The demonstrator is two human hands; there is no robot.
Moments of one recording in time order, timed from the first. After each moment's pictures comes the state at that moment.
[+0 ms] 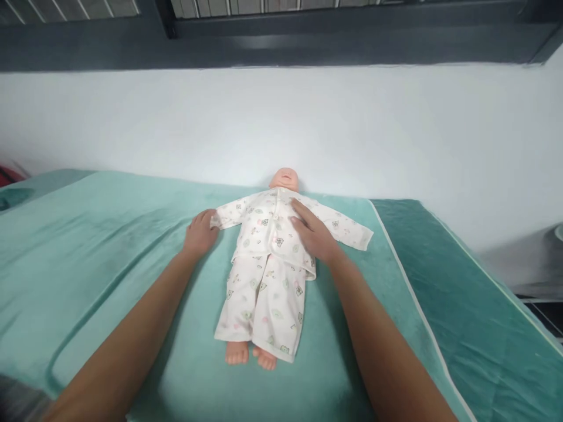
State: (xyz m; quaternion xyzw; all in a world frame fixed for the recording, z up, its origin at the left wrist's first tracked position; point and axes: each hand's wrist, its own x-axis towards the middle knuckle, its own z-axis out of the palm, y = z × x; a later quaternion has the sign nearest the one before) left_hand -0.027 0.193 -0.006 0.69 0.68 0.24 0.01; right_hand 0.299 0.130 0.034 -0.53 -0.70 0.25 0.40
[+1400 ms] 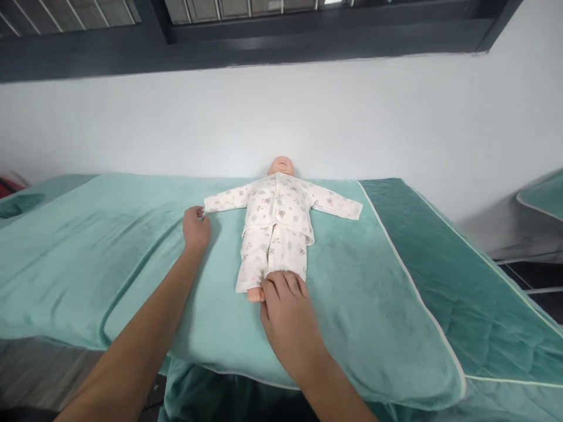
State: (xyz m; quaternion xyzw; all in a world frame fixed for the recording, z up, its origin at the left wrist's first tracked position) left_hand -0.051 0.157 -0.013 0.60 0.67 0.44 0.04; right_hand 0.186 -0.086 0.022 -0.55 -0.77 0.06 0.32
